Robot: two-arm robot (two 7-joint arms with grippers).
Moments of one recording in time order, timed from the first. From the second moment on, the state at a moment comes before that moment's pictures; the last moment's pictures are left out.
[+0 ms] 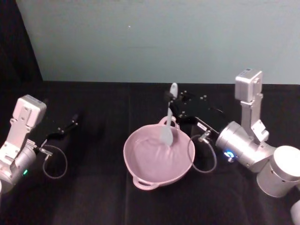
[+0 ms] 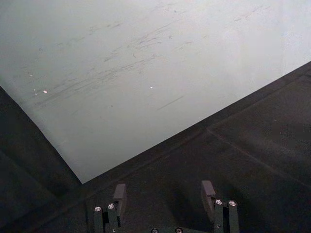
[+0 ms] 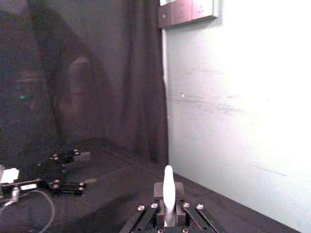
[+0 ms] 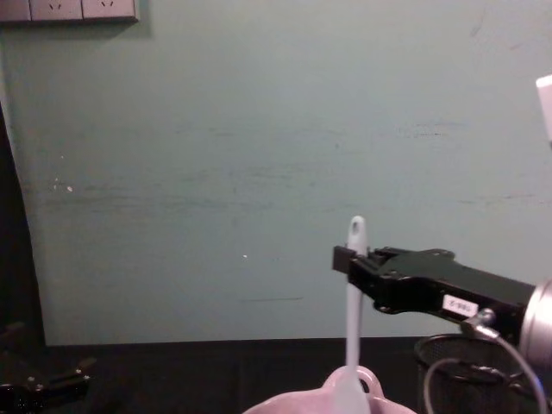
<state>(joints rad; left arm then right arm) -0.20 0.60 0.45 -1.41 -0.25 -0.12 0.03 0.31 0.33 -0.42 -1.41 0.41 -0.12 0.46</state>
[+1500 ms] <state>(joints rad) -0.20 0.60 0.45 -1.41 -0.25 -0.12 0.03 0.32 0.29 -0.44 -1.41 0.42 -0.12 0.49</state>
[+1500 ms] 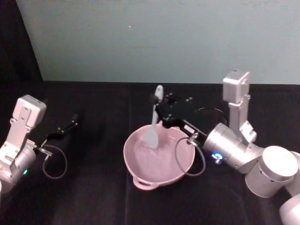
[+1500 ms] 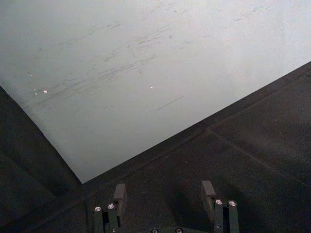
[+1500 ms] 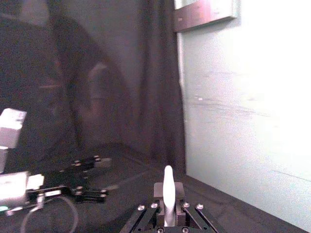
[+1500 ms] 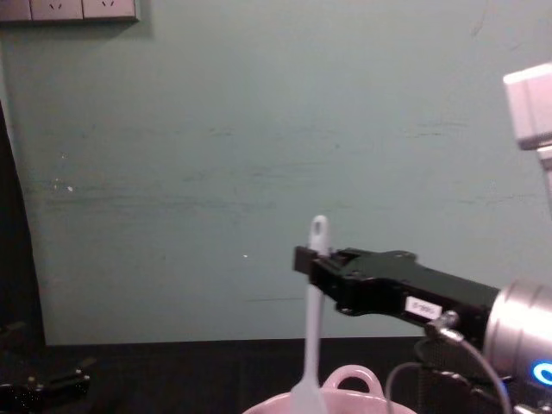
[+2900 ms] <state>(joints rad) -0.20 0.60 0.45 -1.41 -0.25 -0.12 0.03 0.29 0.31 -0.48 -1.49 0.42 -0.09 0.52</state>
